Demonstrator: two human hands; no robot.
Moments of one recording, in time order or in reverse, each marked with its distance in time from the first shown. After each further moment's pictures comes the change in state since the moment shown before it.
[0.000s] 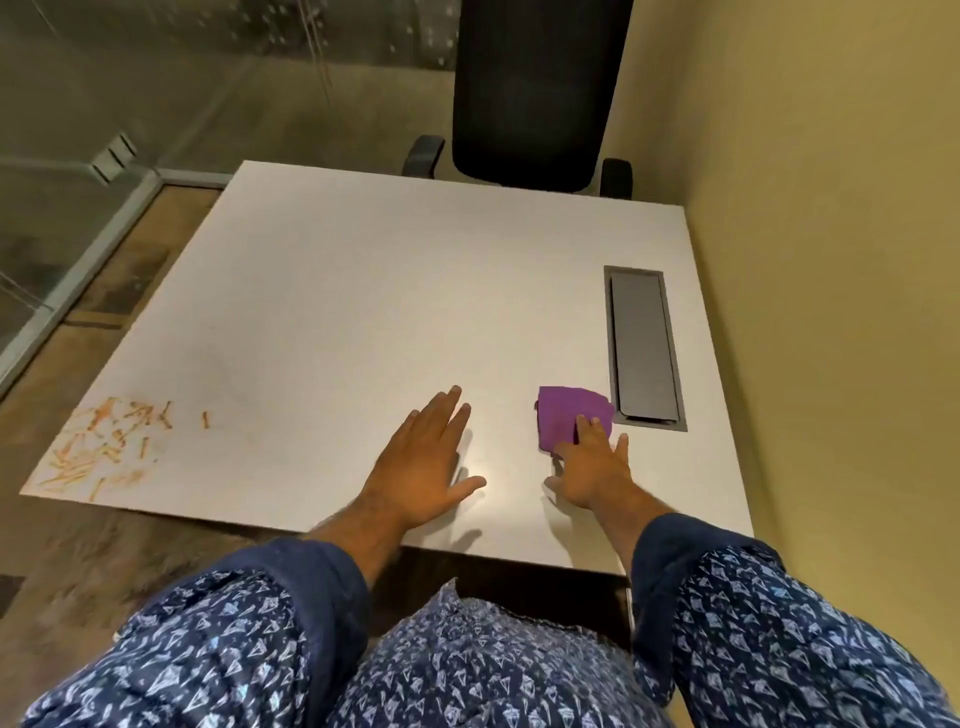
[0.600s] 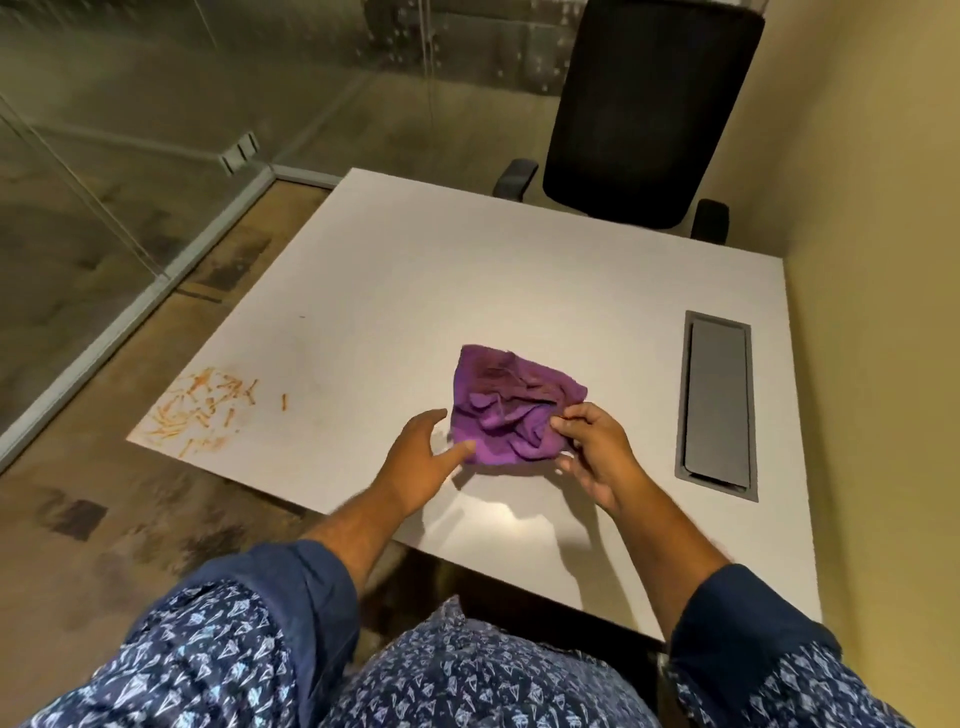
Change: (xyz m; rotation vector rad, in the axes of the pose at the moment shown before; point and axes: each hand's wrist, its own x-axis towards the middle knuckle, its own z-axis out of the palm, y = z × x) left_hand -0.016 -0.054 -0.017 -0.833 0.199 -0.574; right_hand -0.016 -0.090 -0.098 1.793 -0.114 -0.057
